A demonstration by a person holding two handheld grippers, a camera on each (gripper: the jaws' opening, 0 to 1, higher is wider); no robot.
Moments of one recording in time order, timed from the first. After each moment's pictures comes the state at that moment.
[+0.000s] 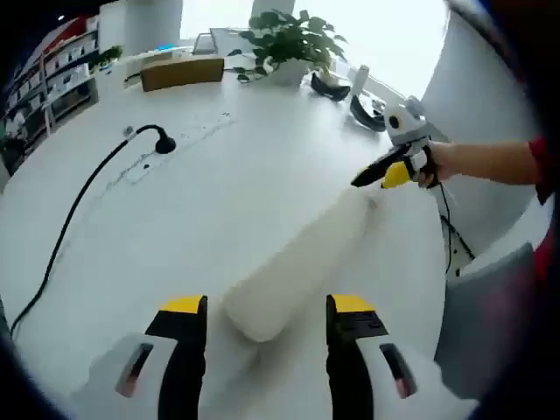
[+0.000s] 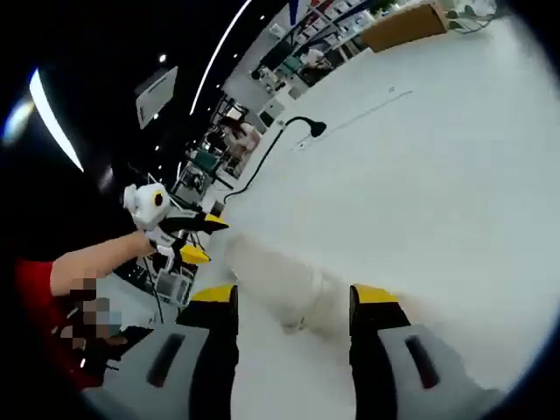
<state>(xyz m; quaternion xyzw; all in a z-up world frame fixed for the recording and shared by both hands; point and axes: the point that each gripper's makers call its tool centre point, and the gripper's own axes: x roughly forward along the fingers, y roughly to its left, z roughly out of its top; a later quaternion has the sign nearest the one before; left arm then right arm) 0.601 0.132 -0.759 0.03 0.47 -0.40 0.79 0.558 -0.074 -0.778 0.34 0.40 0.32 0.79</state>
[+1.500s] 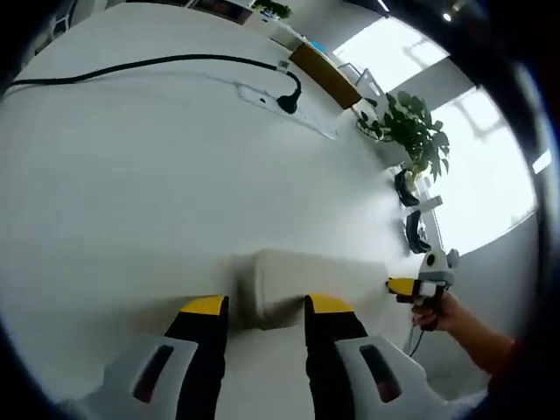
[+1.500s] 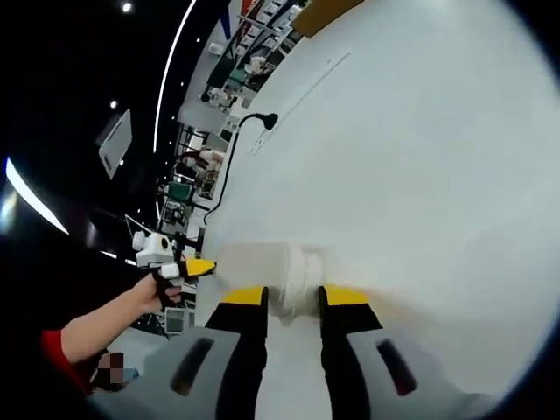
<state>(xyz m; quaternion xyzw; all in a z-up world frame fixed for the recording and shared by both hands) 0.593 0.145 -0.808 -0.20 0.54 -0.24 0.78 0.540 -0.061 -0.802 0.37 0.45 0.25 0.78</state>
